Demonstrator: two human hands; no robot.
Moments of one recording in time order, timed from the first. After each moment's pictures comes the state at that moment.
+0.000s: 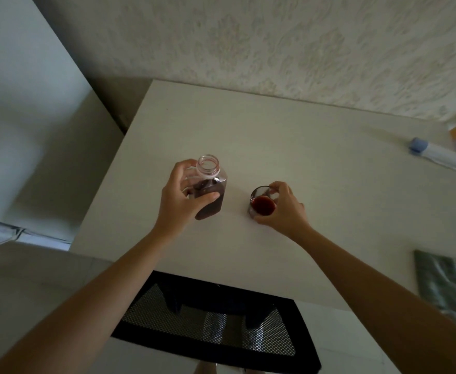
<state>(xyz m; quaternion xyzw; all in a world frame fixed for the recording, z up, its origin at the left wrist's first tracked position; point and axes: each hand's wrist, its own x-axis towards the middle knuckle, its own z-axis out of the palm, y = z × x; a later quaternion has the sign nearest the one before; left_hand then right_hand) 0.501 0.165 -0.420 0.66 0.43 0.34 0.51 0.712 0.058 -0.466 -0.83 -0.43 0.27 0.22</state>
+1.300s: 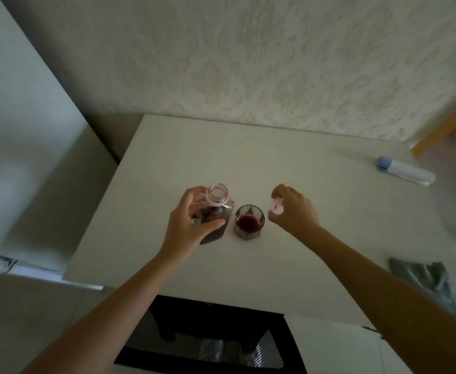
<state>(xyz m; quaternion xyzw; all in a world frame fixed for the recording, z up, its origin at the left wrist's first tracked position) 0.520 0.132 -0.390 0.70 0.39 0.30 0.52 0.751 0.046 -0.403 -0.83 -0.50 0.14 0.19</state>
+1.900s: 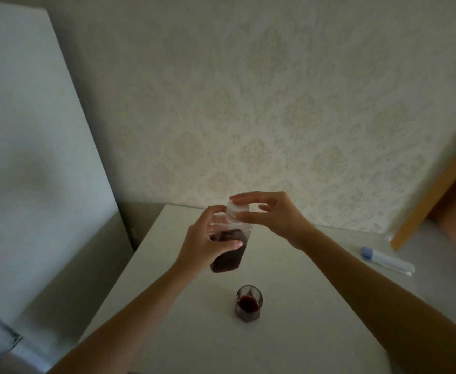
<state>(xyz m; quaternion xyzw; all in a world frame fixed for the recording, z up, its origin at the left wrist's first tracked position) 0.541 0.144 -0.240 0.77 0.30 0.36 0.44 0.708 0.071 -0.171 -0.60 -0.60 0.27 0.45</state>
